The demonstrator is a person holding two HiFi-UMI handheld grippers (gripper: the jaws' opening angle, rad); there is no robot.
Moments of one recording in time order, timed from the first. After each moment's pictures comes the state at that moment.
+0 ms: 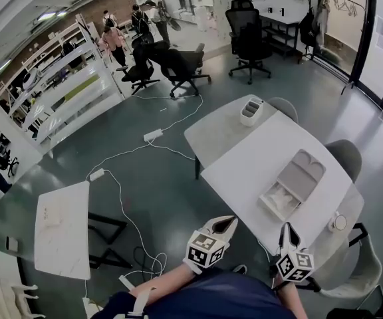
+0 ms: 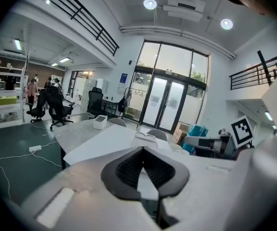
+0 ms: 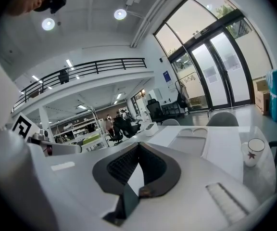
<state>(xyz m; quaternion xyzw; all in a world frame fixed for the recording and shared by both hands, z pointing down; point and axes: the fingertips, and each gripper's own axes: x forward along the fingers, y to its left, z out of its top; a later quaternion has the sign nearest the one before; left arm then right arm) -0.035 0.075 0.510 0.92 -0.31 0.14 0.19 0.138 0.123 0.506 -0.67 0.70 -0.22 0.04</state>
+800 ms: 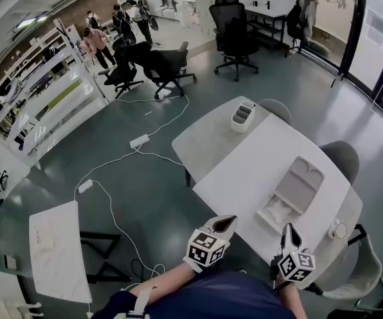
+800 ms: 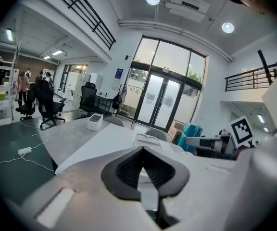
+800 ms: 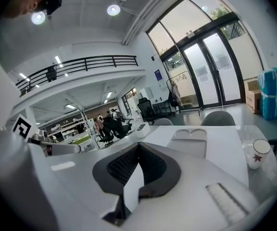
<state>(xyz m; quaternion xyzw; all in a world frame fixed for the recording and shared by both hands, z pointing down) -0.014 -0.017 0.529 0.93 -0.27 0.15 0.21 0.160 0.053 0.523 -0.71 0.66 -0.24 0.03</state>
